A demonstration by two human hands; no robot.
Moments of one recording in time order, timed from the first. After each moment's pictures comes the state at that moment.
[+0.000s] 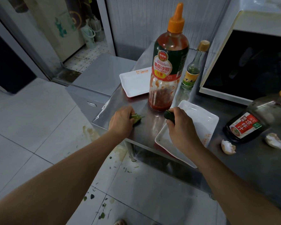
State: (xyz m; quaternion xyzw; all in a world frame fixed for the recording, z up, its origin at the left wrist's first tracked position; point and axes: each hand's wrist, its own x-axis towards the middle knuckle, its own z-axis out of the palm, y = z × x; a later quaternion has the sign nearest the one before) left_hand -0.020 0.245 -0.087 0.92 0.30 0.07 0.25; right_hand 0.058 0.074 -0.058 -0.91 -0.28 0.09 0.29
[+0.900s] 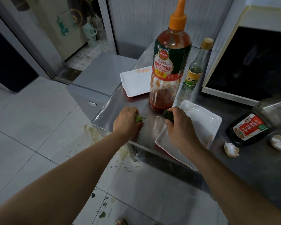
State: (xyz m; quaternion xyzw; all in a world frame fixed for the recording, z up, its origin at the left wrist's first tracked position) left_hand -0.009 0.237 -0.095 0.93 0.30 0.03 0.22; right_hand 0.063 0.078 -0.064 -0.90 -0.30 0.09 0.29
